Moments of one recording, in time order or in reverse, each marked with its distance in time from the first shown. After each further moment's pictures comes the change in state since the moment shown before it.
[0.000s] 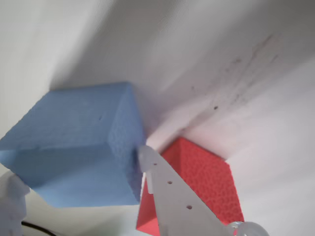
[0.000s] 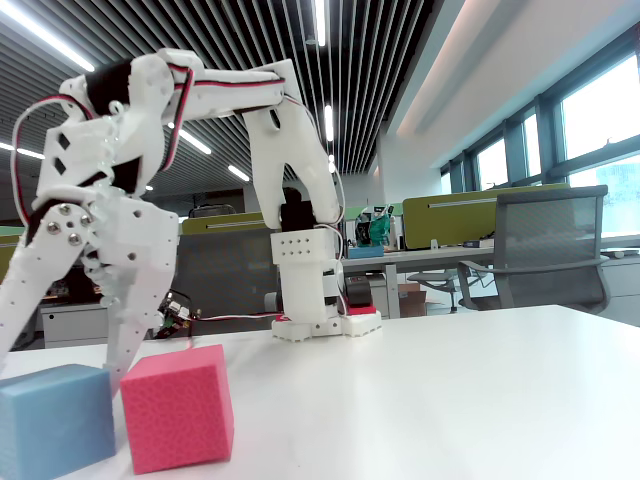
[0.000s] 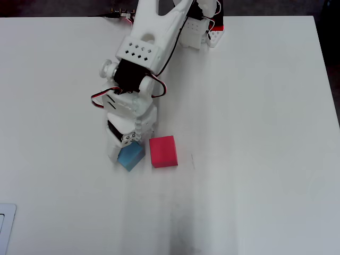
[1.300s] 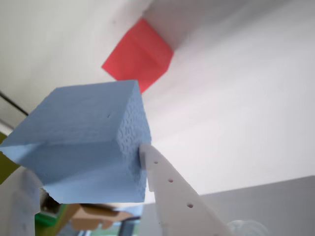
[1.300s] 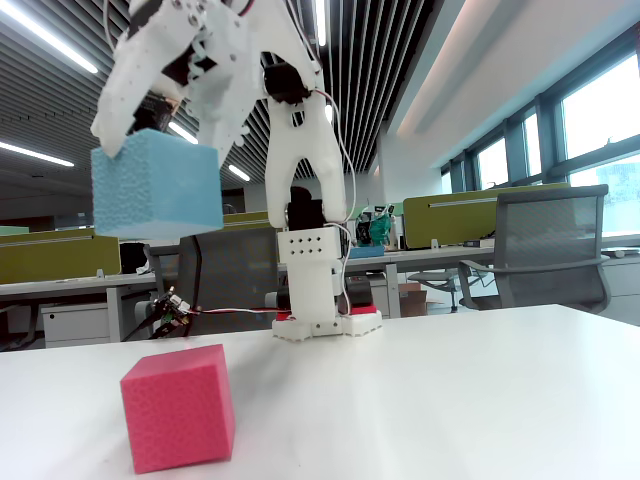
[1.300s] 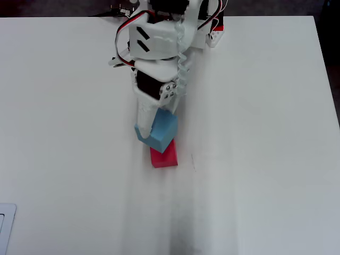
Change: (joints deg) arm -10.9 21.4 -11.0 25.4 0.4
